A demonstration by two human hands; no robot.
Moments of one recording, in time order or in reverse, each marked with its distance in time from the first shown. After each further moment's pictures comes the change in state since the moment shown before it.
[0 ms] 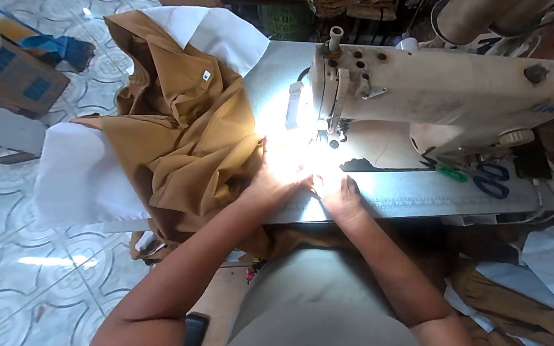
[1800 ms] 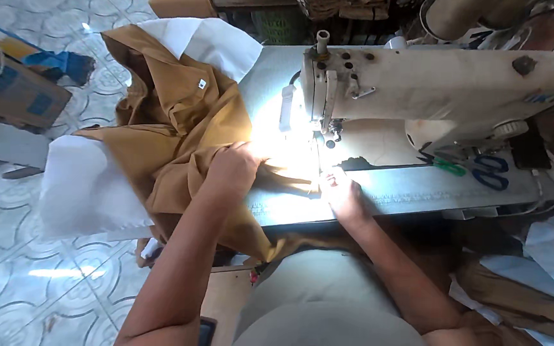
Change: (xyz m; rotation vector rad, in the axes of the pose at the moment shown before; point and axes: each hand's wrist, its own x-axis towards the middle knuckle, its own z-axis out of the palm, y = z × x) left_hand -0.017 -0.040 -0.051 -0.119 -0.113 -0.347; right_hand -0.018 0.017 -0.005 0.440 0.014 0.213
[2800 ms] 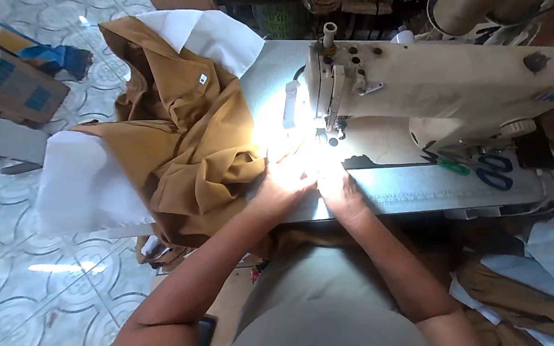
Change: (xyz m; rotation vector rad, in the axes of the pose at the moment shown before) left_hand -0.002 0.052 0.060 0.021 0.088 0.328; right_hand 0.014 -0.007 0.017 -0.448 0.051 -0.338
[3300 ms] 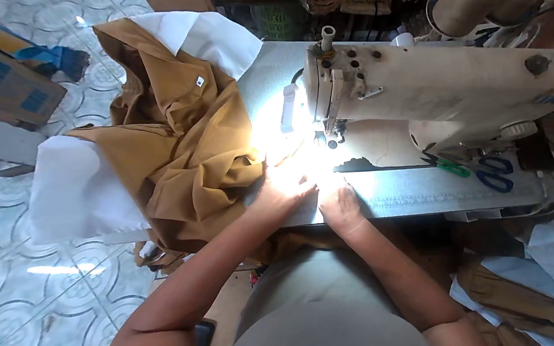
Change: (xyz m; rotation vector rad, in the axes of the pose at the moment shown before) left_hand -0.001 0.002 -0.002 -0.007 -0.069 -0.018; right_hand -0.012 -0.006 0.005 -0.087 -0.044 0.051
